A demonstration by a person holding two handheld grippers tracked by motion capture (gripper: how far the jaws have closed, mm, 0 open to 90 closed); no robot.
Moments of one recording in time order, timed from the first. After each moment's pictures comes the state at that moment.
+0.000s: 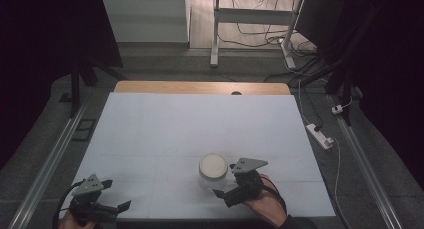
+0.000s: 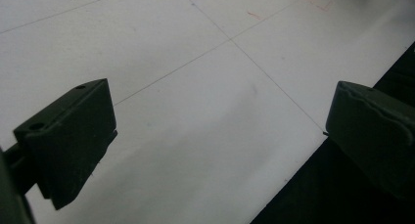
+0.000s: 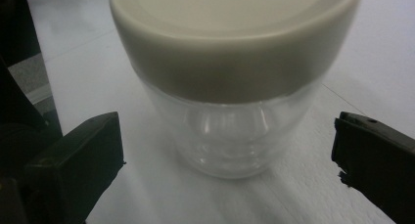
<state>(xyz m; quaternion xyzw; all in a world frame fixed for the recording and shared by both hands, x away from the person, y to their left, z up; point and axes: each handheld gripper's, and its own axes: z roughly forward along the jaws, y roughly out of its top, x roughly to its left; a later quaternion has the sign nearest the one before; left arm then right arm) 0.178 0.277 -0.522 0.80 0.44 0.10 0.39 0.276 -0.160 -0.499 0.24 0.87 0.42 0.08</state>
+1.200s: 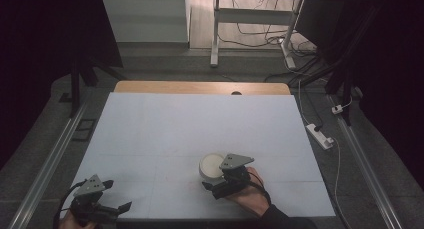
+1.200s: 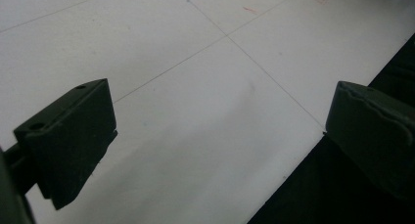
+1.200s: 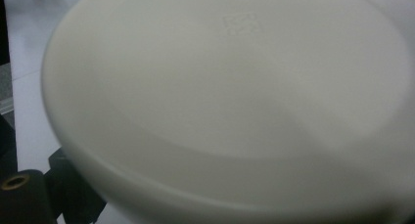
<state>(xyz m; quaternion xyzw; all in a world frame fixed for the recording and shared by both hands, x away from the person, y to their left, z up) 0.178 0.275 -0.522 0.81 0.43 0.10 0.39 0.291 -0.132 -0.510 0.22 0.87 0.44 0.11</state>
